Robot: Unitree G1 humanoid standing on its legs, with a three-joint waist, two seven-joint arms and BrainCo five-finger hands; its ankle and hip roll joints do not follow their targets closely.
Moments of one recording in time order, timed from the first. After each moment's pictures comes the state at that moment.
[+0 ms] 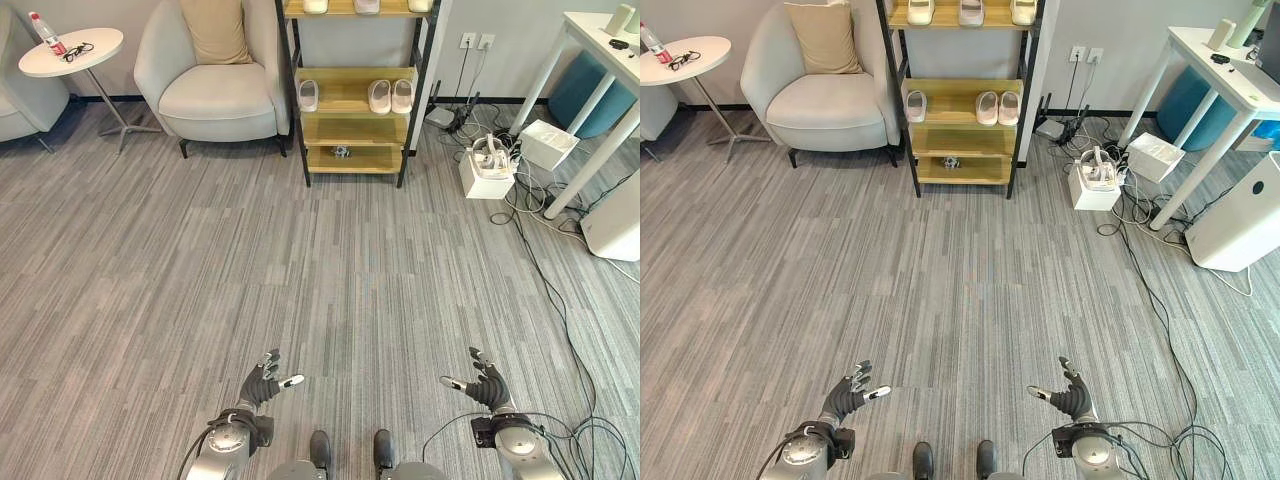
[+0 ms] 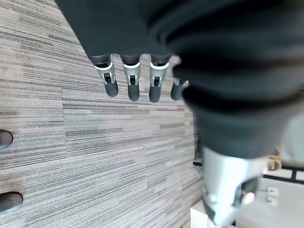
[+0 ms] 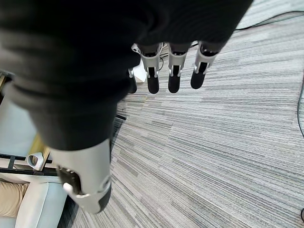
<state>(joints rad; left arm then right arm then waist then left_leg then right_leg) 0.09 0.29 -0.30 0.55 -0.30 -0.11 0.08 0.15 -0.34 0.14 0.46 0.03 -0.08 -0.22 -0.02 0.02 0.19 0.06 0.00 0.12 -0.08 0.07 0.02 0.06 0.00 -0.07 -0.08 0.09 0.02</state>
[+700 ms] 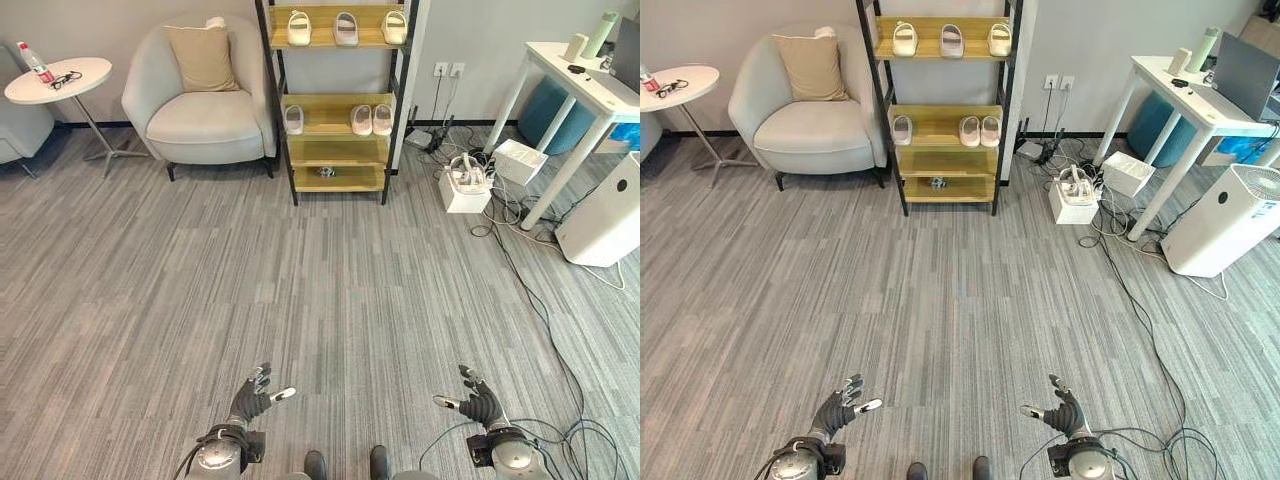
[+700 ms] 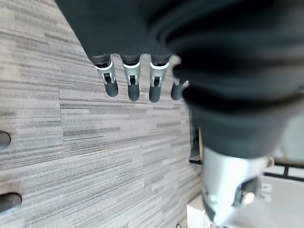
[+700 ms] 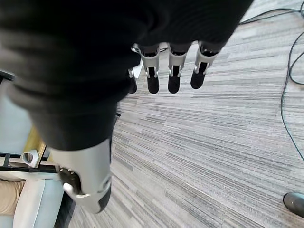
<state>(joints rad) 0.17 0.29 -0.26 0.53 -0.30 -0.11 0.06 0.18 -0.33 0.19 0.50 0.04 -0.08 -0.16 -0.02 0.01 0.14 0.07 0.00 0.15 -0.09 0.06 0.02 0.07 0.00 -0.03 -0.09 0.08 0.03</state>
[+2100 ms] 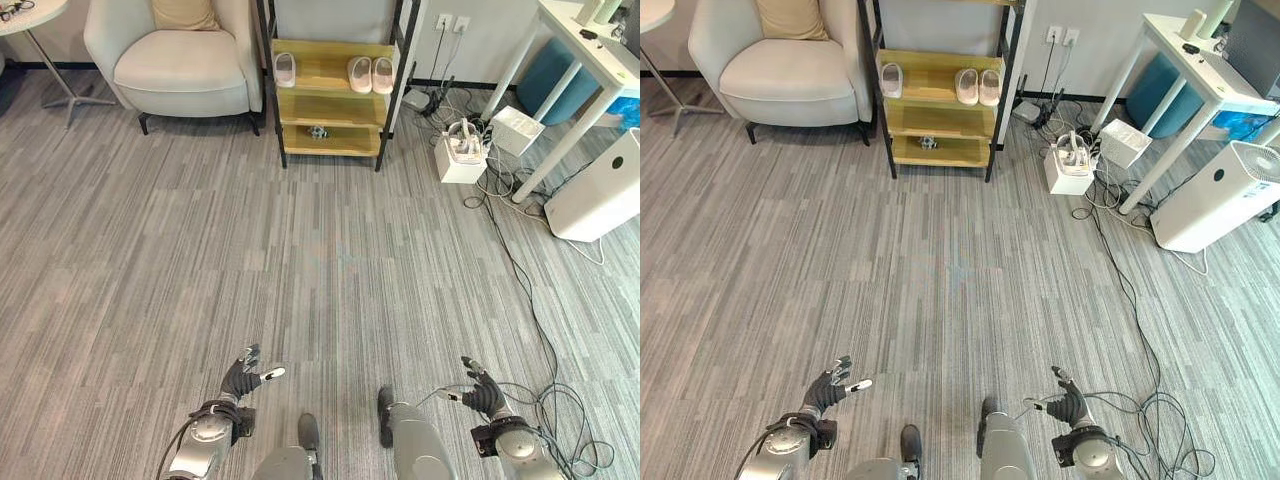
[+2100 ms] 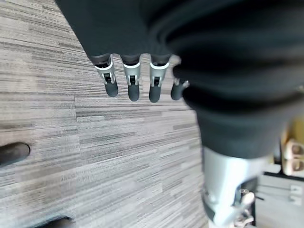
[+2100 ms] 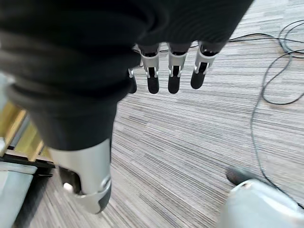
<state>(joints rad) 0.05 0.35 -0.23 0.60 -0.27 -0.09 0.07 0.14 -0.37 0.19 0.46 0.00 -0.04 -0.16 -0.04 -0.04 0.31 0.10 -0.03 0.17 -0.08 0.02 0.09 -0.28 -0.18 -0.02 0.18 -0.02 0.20</state>
